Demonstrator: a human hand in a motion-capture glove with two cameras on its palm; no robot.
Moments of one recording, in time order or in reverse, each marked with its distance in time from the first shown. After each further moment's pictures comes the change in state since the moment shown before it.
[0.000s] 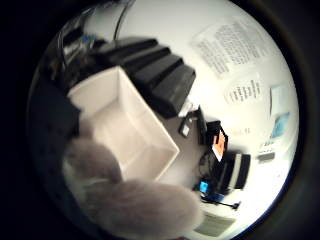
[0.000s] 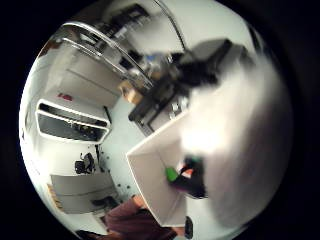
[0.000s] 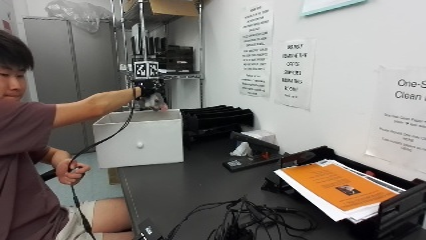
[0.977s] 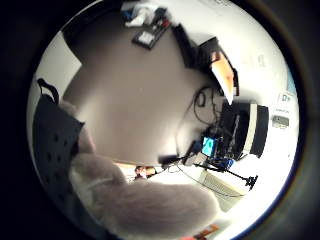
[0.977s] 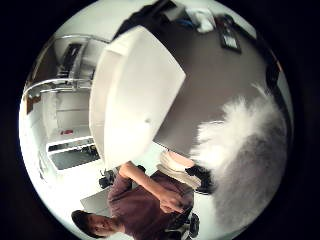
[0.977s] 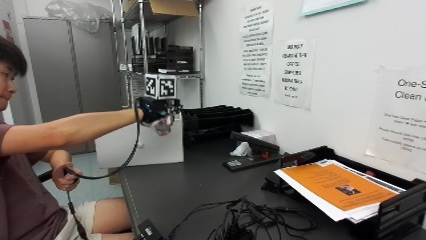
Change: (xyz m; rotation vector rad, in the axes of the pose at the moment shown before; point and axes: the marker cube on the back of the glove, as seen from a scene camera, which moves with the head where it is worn) arm 0.212 0.263 0.049 -0.270 -0.040 0.493
